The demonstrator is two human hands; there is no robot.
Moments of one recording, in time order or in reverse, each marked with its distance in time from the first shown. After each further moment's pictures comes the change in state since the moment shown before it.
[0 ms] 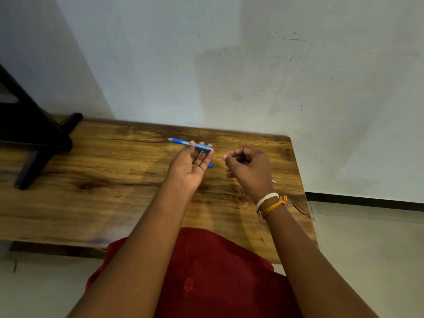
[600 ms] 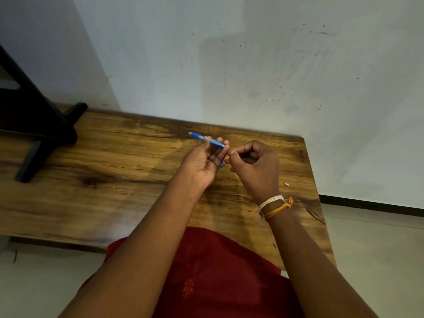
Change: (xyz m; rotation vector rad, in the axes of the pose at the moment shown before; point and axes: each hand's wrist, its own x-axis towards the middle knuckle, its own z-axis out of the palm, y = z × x) left_hand 0.004 0.009 0.007 0.007 -0.068 -0.069; right_hand 0.002 -0.002 0.024 -0.016 0.066 -0.116
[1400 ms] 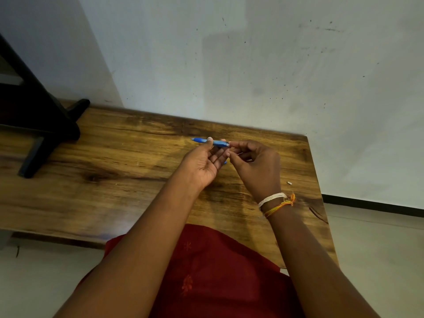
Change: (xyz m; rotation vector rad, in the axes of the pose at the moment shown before) left_hand 0.002 0.003 -0.010 0.125 0.011 -0.011; right_hand 0.002 -0.002 0.003 -0.164 -0.084 -0.138
